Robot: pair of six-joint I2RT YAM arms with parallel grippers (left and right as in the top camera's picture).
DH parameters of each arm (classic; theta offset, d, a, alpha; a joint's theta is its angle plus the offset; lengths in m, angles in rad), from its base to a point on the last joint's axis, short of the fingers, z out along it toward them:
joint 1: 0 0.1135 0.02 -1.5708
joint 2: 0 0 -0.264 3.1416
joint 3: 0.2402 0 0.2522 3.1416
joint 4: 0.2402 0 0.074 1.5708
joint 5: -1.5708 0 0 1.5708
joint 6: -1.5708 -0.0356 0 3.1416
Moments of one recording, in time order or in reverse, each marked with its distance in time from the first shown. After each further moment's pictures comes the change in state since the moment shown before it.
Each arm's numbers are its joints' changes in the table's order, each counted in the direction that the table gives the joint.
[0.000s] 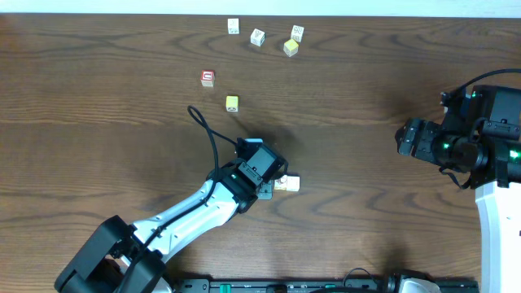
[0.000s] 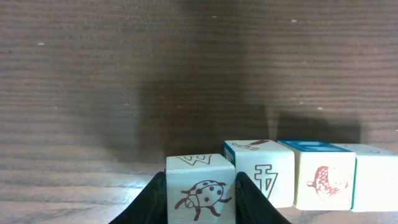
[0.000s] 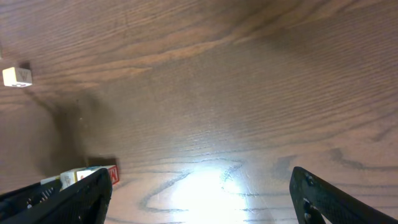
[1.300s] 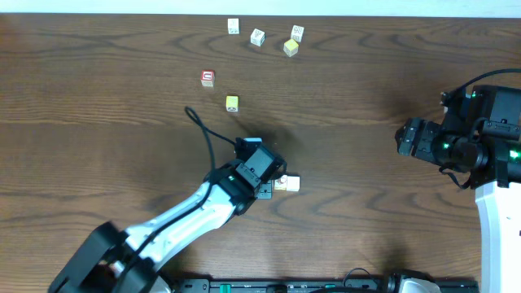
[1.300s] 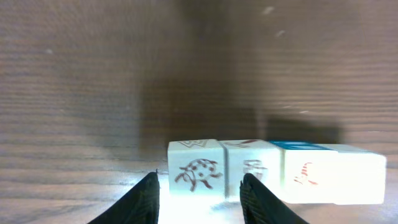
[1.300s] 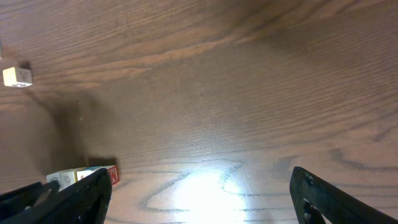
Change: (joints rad) left arm 0.000 -0.063 -0.012 -0.003 0.002 0.003; right arm 0.000 0.000 0.000 -0.001 0.000 0.000
